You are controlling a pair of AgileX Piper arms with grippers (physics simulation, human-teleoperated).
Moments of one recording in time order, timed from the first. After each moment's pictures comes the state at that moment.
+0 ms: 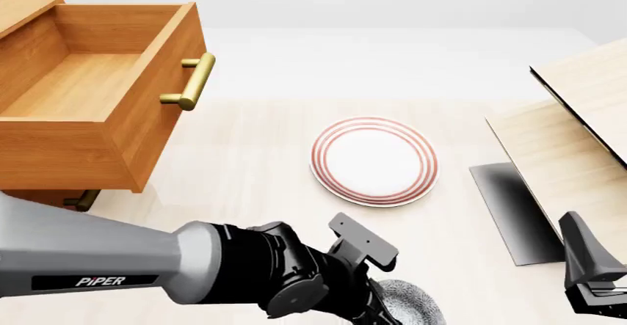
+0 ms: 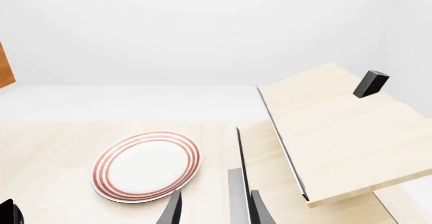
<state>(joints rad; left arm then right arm) -1.11 1.82 -0.95 0.19 -0.32 0.00 0.01 -0.01 0.00 0.00</state>
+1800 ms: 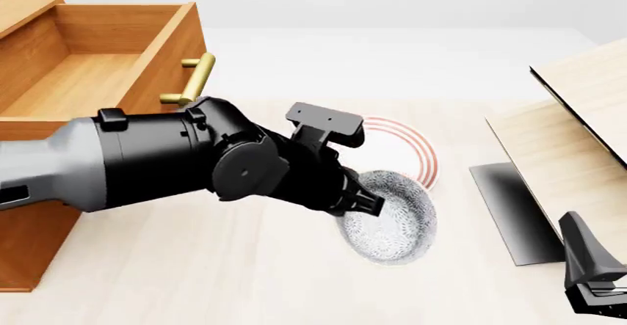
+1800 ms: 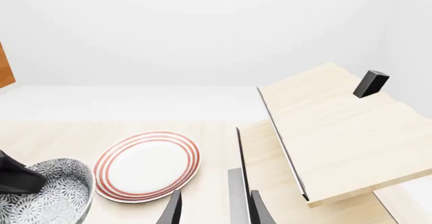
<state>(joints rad) -0.93 1.60 -1.16 0.48 -0.33 0.00 0.01 -0.01 0.00 0.00</state>
